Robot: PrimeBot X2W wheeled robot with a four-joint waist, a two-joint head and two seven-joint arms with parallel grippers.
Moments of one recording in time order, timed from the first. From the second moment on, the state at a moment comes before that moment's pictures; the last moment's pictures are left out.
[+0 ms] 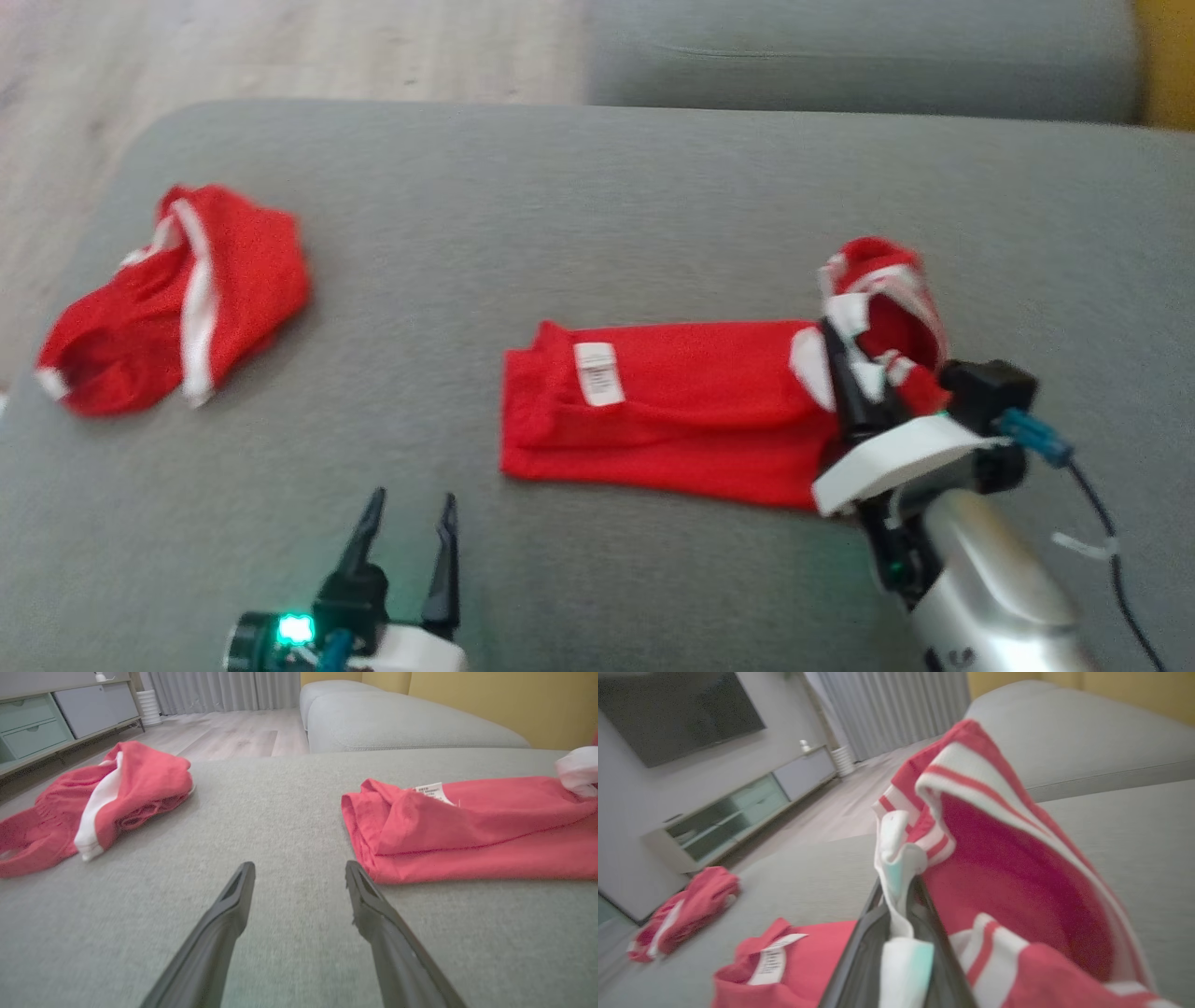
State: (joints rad) left arm -0.04 0.05 -0.26 0.47 -0.10 0.07 -0.26; right arm -0.36 -0.09 0.32 0.64 0.49 0.13 -0.25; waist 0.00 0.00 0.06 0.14
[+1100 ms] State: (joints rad) left arm -0.04 0.05 -0.36 0.47 -0.11 0.06 -0.26; right arm -0.45 -0.06 0.31 0.68 0.54 0.13 -0.25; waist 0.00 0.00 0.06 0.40
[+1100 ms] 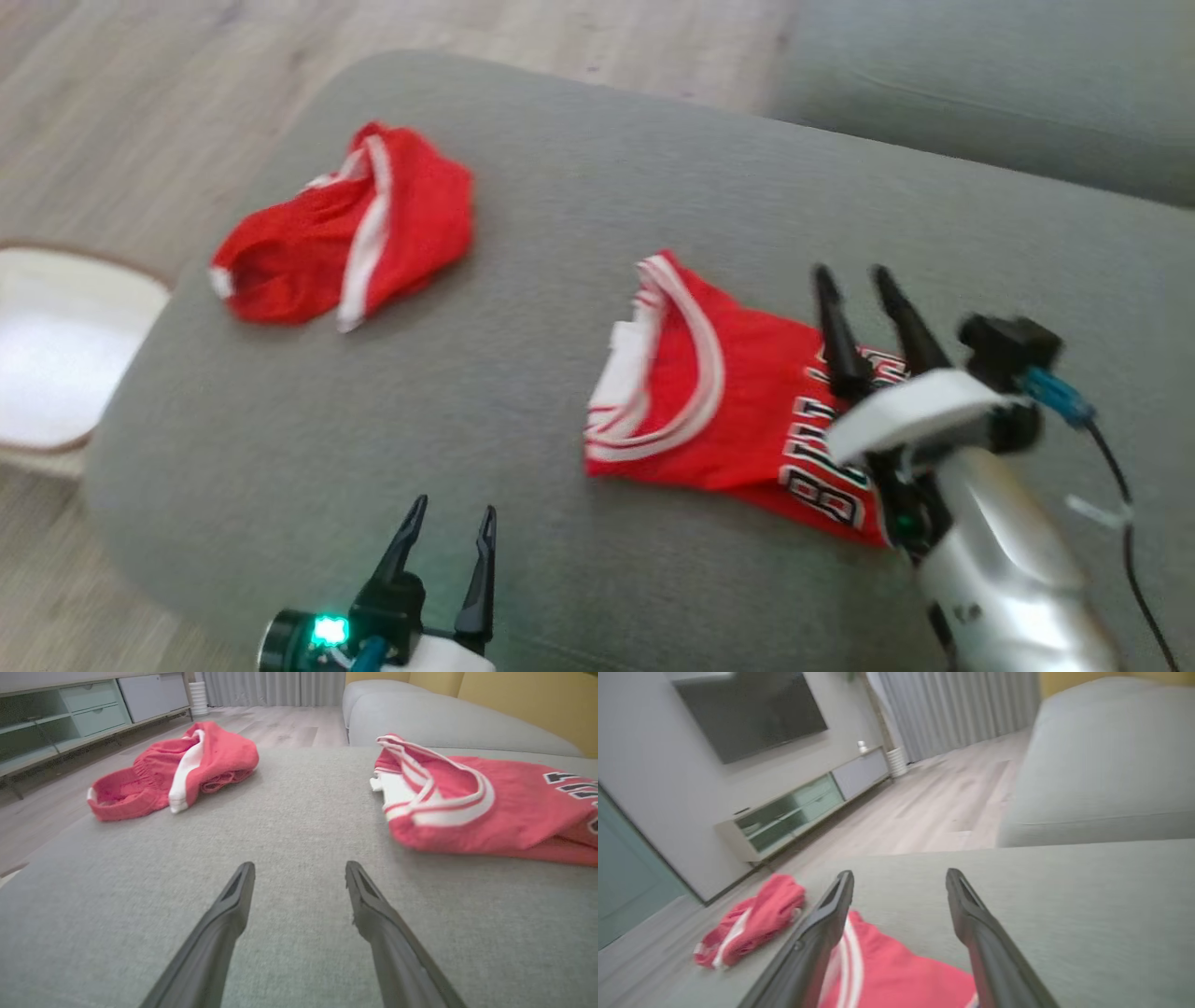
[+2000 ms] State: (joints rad) left arm 0.03 0.05 -0.19 0.44 -0.07 0.11 -0.26; right arm -0.12 -0.05 0.05 0.59 0.20 0.13 -0.25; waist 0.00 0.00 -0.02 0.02
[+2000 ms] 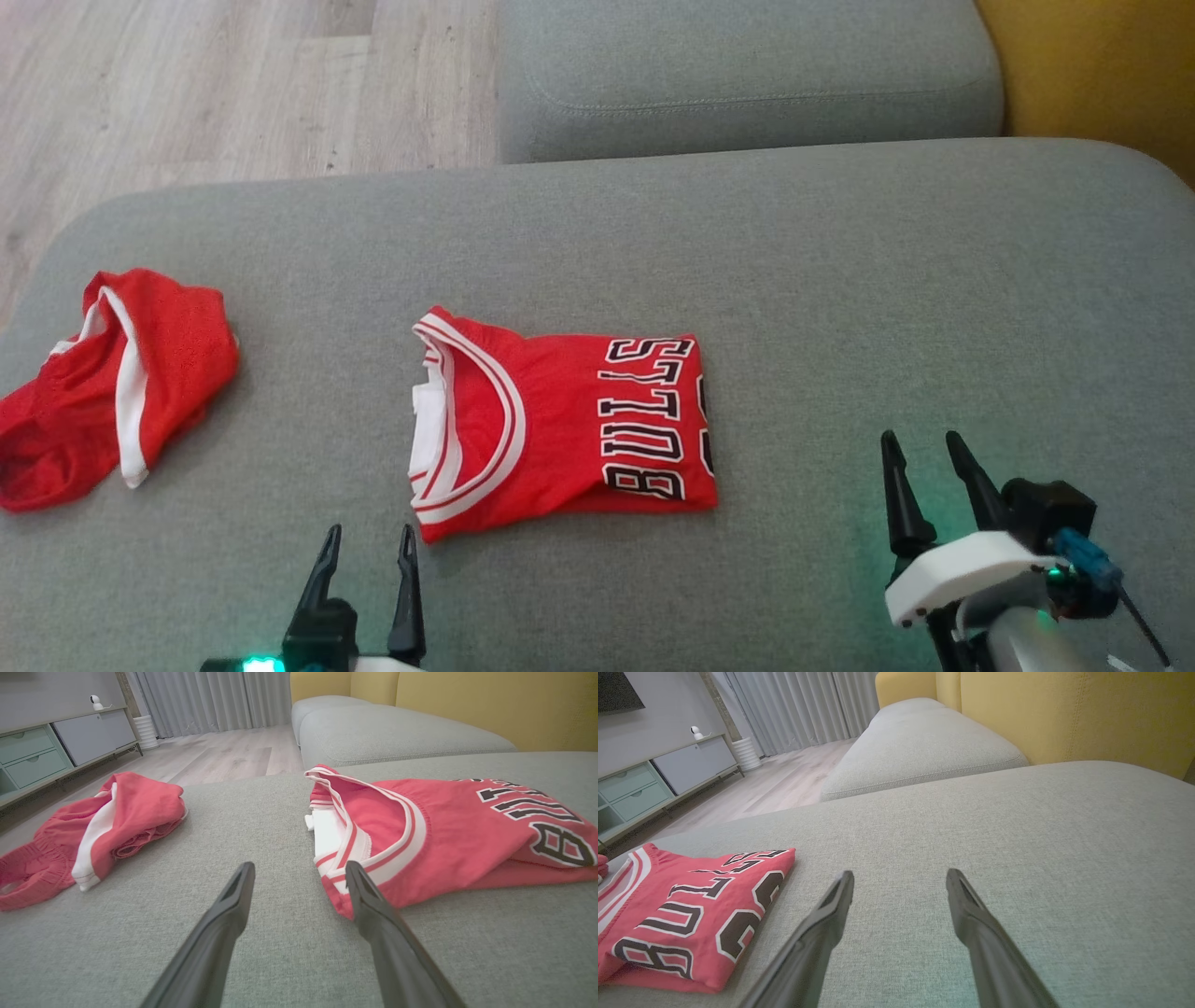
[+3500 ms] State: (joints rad) left arm -0.04 0.05 -0.29 0.44 -0.08 0.06 -0.26; right arm -0.44 -0.05 0.36 0.93 0.50 0.13 -0.26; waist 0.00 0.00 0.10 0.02
